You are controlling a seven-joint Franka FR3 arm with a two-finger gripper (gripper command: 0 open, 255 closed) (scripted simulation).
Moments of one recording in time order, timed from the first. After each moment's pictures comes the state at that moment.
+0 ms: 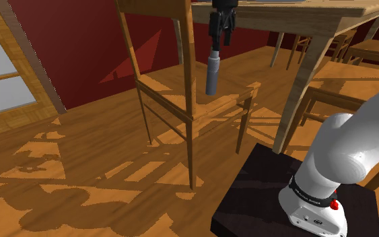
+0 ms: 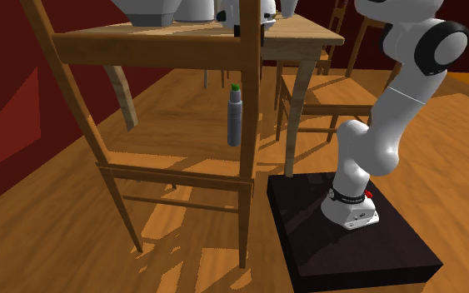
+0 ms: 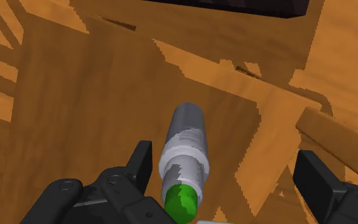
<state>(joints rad) -0.03 -0.37 0.00 -1.76 0.03 1.36 -0.12</state>
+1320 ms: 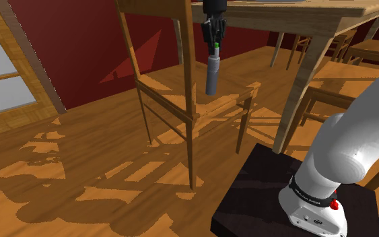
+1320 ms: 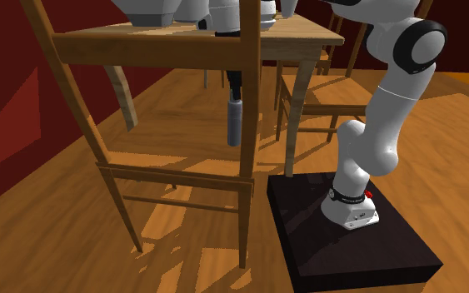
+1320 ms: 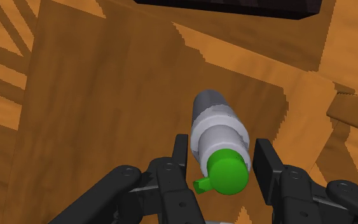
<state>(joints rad) -0.04 -0.22 -0.02 -1.64 0.00 1.32 -0.13</state>
